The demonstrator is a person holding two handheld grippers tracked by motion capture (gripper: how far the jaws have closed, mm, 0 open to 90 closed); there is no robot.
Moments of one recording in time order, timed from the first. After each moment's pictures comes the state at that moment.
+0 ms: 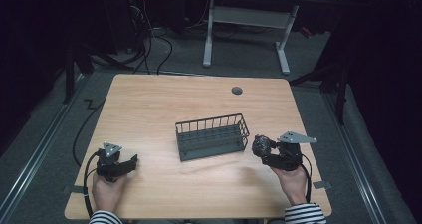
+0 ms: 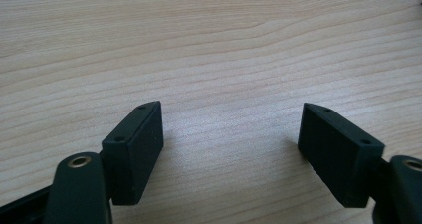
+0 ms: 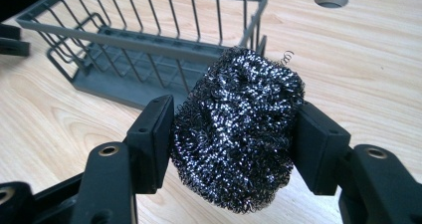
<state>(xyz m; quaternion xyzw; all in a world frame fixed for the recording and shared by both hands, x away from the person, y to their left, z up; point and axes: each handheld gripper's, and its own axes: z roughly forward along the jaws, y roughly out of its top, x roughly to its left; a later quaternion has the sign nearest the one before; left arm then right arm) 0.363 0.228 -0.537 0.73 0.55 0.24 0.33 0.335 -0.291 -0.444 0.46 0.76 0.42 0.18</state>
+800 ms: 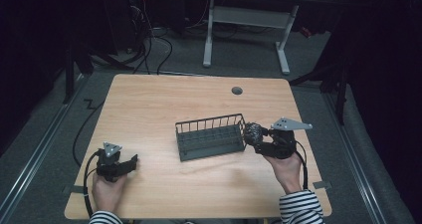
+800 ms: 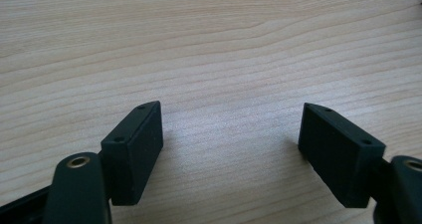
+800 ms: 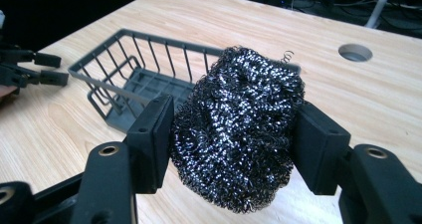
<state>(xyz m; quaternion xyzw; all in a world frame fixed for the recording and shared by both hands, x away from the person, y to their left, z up) 0.363 0.228 -0.537 0.73 0.55 0.24 0.33 0.354 -0.266 -0.407 0.42 0.77 0.45 0.18</state>
